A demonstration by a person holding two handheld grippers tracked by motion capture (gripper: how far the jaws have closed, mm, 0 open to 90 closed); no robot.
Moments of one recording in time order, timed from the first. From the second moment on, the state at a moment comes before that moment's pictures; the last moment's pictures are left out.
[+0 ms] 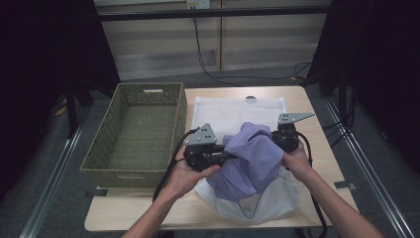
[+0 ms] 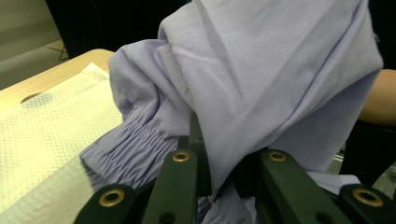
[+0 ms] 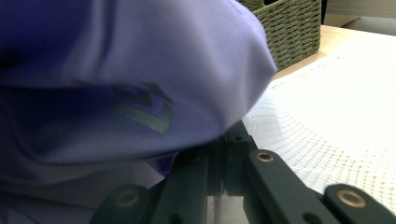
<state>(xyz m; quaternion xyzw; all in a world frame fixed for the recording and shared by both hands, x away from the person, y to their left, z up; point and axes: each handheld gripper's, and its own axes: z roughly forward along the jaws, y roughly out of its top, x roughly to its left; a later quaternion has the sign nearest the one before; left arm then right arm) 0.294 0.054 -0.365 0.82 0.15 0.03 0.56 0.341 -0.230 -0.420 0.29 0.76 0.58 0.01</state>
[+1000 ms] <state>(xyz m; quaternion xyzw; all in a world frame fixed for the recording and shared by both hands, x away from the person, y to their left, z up) 0.309 0.022 -0.451 0.88 0.17 0.01 0.44 0.339 -0.226 -0.421 0.28 0.77 0.57 0.01</state>
